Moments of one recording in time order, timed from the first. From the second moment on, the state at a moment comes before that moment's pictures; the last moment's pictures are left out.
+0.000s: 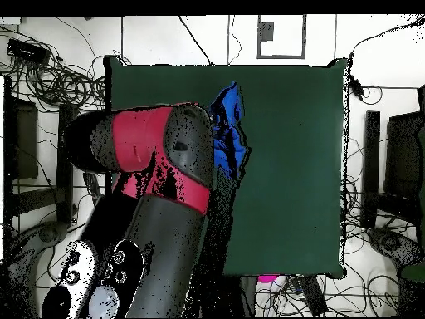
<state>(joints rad) 0.37 -0.51 -0.66 1.07 -0.11 0.97 3.24</state>
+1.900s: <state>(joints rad) 0.56 -0.23 -0.84 0.91 0.02 1.24 3.24</state>
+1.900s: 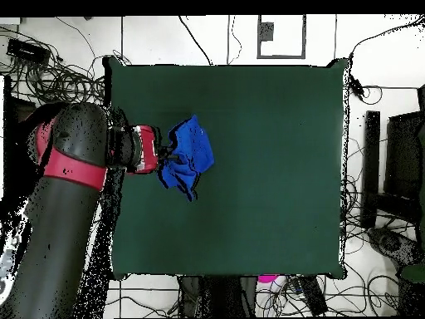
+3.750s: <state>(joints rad) -0.10 -0.47 -0.35 1.47 -0.38 0.07 3.24</state>
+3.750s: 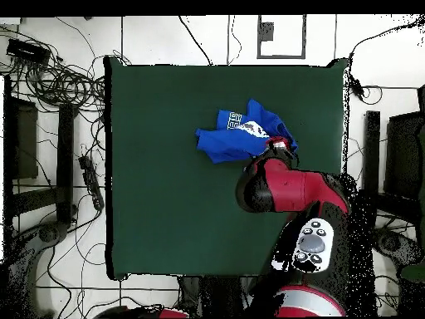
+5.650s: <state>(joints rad) -0.19 -0.49 -0.35 1.43 -0.52 0.32 3.24</state>
